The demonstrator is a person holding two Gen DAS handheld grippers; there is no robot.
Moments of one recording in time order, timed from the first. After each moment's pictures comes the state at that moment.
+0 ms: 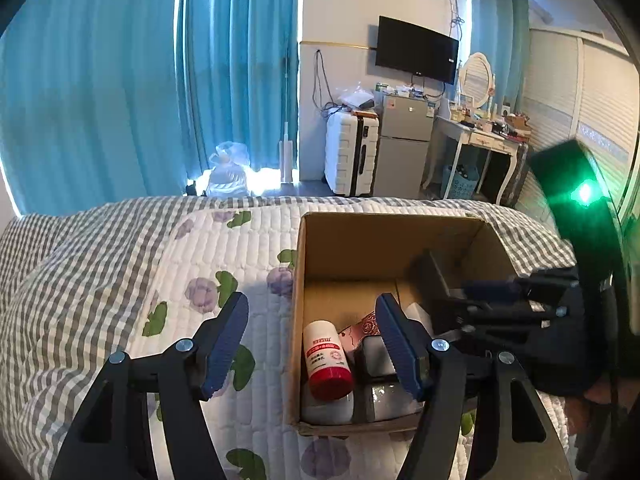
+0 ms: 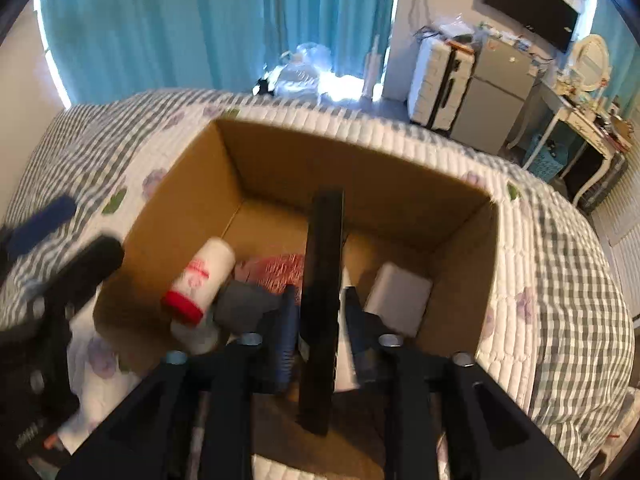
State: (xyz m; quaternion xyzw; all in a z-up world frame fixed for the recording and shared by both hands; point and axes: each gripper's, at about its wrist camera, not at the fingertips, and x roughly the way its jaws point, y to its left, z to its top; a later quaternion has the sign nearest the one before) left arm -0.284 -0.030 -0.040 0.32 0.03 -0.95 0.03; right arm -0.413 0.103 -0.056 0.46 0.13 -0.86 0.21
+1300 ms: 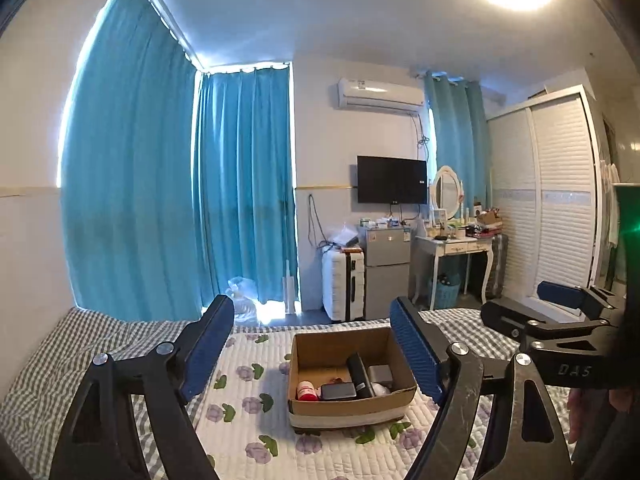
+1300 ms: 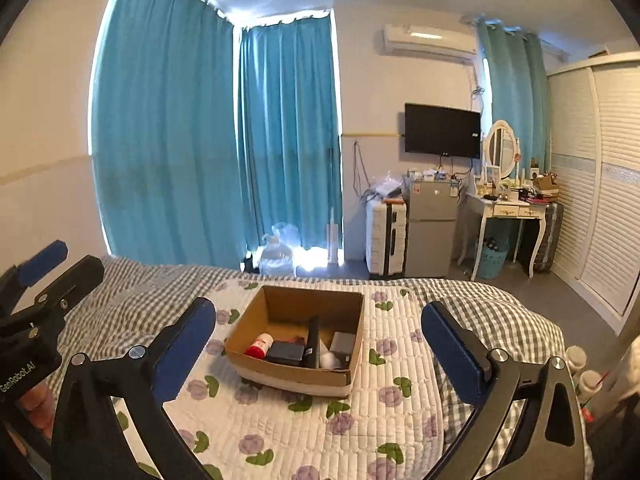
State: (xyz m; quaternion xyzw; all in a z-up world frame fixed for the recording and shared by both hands) left arm -0.029 0.027 0.103 0.07 -0.02 -1.00 0.04; right arm -0.127 0.231 0.118 0.15 0.00 -0.97 0.17
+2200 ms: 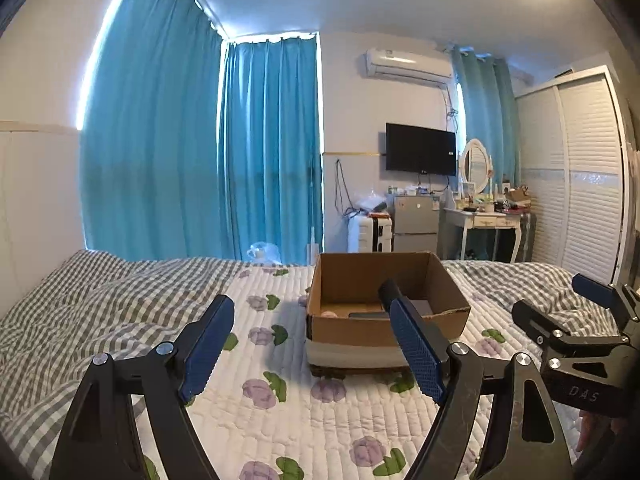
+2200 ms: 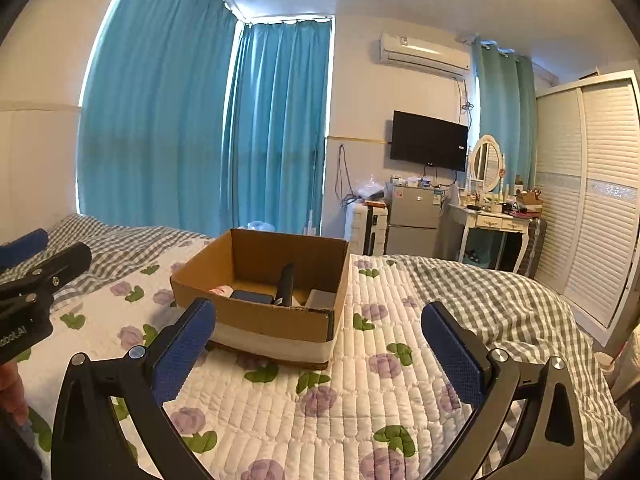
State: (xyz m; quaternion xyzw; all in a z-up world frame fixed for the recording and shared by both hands) left arm -0.064 0.017 -0.041 0.10 0.00 -0.99 0.09; right arm -0.149 0.213 -0.042 0.12 0.05 -0.98 0.13
